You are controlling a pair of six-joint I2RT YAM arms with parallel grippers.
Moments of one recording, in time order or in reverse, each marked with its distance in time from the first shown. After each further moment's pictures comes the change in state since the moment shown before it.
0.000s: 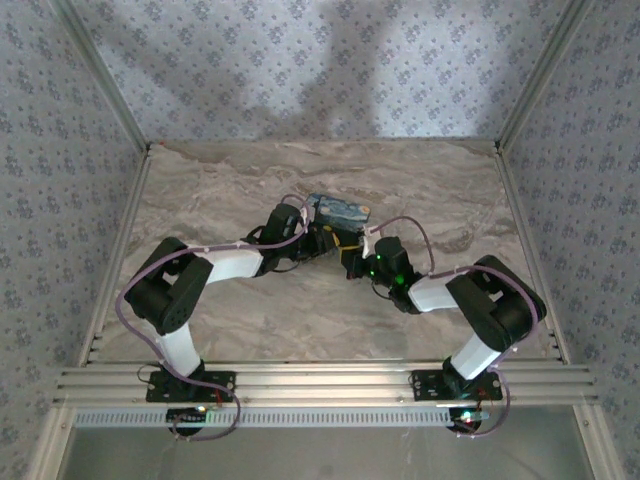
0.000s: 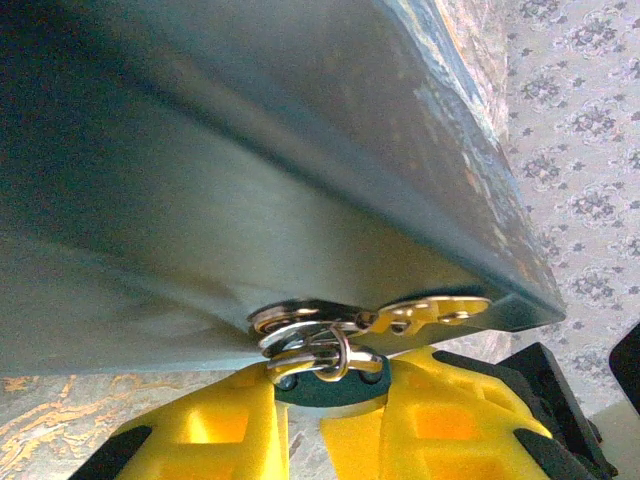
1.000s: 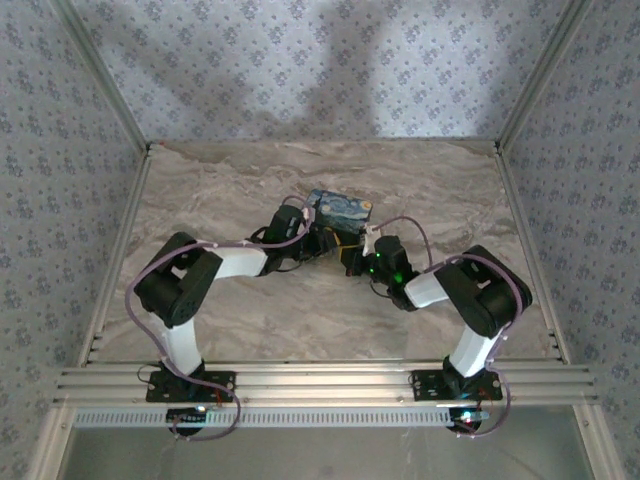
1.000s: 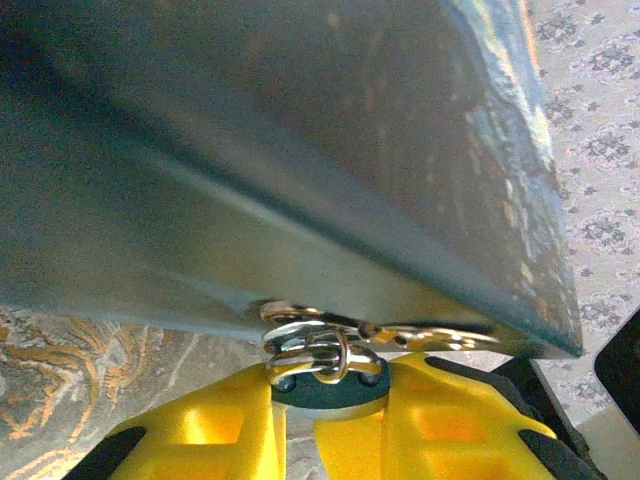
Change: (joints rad) left arm 0.000 0.075 0.015 0.050 -0.016 -0.044; right arm -0.026 0.111 0.015 0.084 -0.029 0.080
